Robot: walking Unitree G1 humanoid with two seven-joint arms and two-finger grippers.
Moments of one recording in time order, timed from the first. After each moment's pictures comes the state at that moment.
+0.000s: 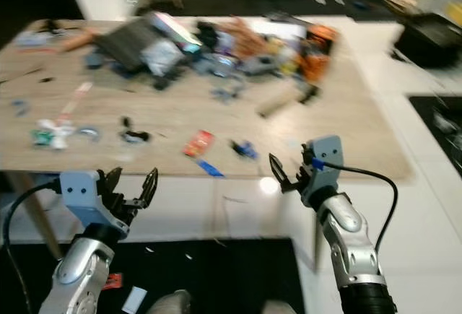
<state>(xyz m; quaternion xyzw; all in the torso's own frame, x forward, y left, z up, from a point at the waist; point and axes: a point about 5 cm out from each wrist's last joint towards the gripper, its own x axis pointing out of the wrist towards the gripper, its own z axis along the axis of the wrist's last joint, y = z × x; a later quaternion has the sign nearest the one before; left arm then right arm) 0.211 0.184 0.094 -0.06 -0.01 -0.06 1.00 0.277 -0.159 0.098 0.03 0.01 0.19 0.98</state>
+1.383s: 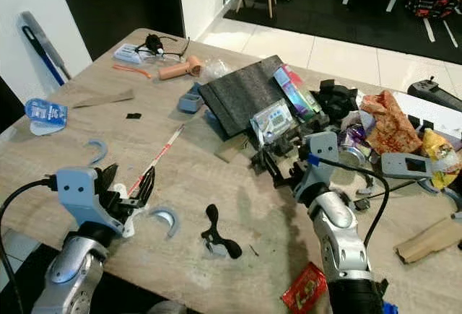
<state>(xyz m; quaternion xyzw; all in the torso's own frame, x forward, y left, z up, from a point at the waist) 0.212 0.176 0.097 -0.04 -0.01 -0.08 1.00 0.279 -0.171 0.100 0.04 0.01 0.16 0.99</state>
